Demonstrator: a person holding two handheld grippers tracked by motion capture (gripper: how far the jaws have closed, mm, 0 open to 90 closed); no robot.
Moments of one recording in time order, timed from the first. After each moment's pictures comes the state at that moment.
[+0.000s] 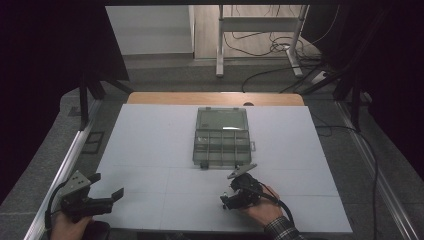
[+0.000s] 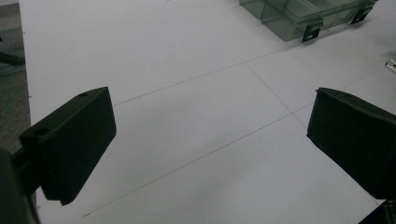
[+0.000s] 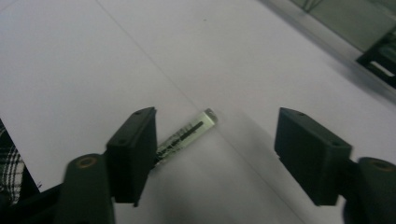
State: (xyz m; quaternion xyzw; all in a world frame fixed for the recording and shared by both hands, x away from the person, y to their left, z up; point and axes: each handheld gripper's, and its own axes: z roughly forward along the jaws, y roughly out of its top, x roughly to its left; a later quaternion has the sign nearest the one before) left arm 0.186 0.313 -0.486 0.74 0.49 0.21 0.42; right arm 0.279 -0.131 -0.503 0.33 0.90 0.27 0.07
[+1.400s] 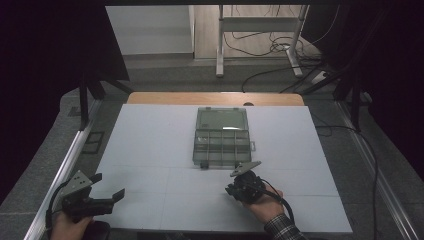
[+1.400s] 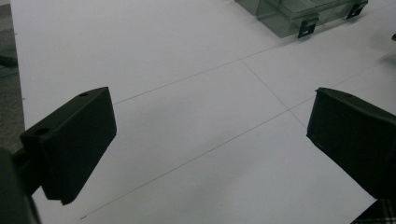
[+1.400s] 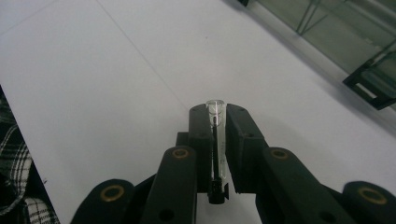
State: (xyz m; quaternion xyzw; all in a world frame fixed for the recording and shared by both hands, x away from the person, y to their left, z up) left arm 0.187 0.311 -0.486 0.75 0.48 0.20 0.41; right arm 0.285 -0.141 -0.494 0.30 0.90 0.30 0.07
